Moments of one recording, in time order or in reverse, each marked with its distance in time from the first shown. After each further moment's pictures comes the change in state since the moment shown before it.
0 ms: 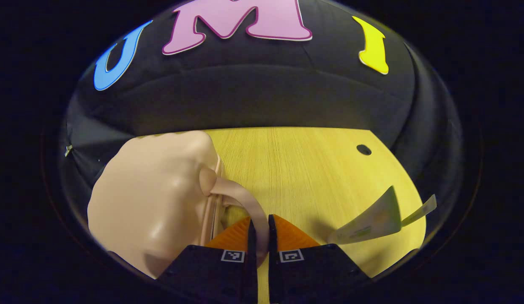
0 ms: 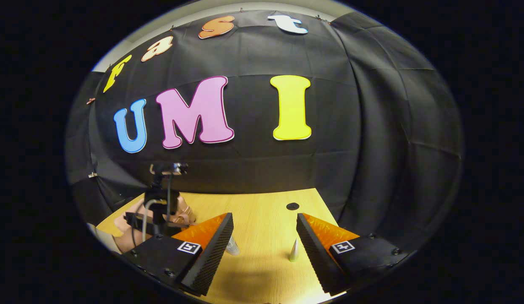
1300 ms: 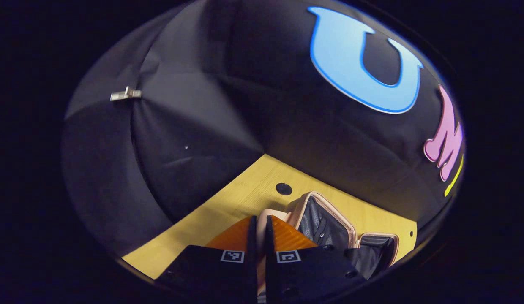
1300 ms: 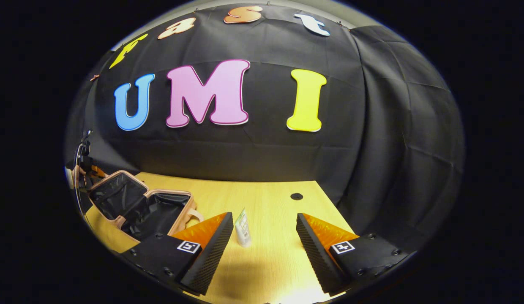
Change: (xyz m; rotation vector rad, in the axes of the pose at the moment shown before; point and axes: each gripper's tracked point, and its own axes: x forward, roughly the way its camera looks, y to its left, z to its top) left arm -0.009 0.592 0.039 -0.565 -0.151 0.216; right arm 0.001 0.067 -0.049 -0.093 0.061 -0.120
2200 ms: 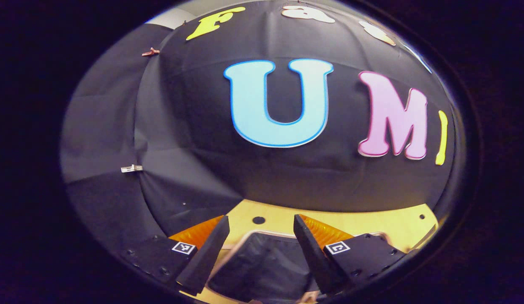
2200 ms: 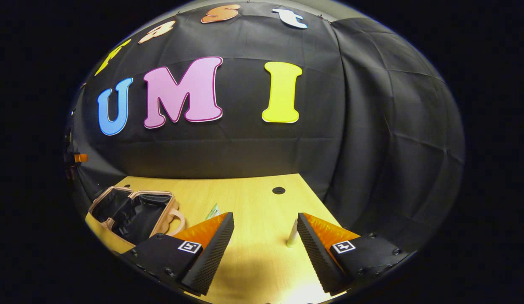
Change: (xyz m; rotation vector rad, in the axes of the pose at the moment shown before) left arm -0.209 -0.210 0.014 0.323 -0.399 -0.116; right arm 0.002 -0.062 0.001 0.057 0.007 -0.084
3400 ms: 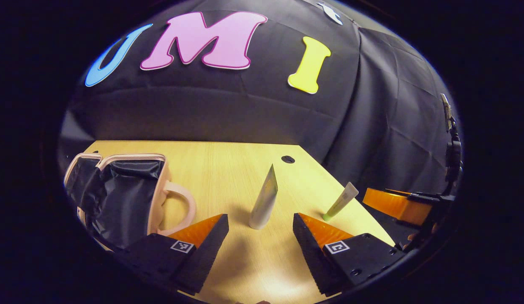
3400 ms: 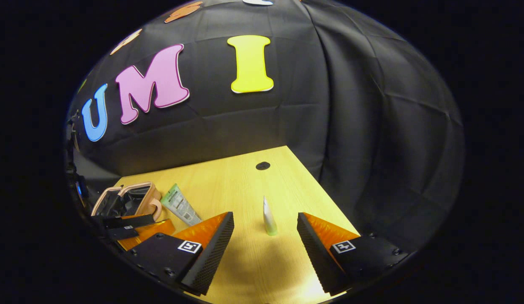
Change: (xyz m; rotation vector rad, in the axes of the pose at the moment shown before) left arm -0.119 -0.437 -0.296 0.127 0.421 -0.629; right arm 0.050 -0.063 -0.083 0.141 0.170 -0.011
